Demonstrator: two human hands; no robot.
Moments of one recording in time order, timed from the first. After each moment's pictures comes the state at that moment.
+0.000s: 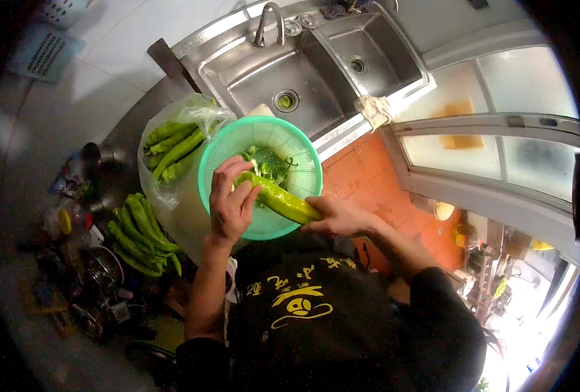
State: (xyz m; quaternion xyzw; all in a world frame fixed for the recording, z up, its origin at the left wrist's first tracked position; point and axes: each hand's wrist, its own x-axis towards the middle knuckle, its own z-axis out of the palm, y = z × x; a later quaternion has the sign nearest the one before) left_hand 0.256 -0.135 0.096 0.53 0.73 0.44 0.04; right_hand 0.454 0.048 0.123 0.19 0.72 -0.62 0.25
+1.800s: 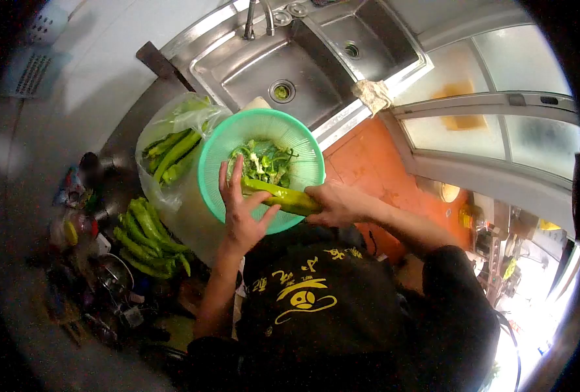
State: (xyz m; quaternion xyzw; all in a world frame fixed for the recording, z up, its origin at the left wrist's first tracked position) left_hand 0.287 -0.151 0.088 0.48 0.76 0.39 0.17; right_hand 0.437 0.053 0.132 0.13 0.82 -0.46 0.31
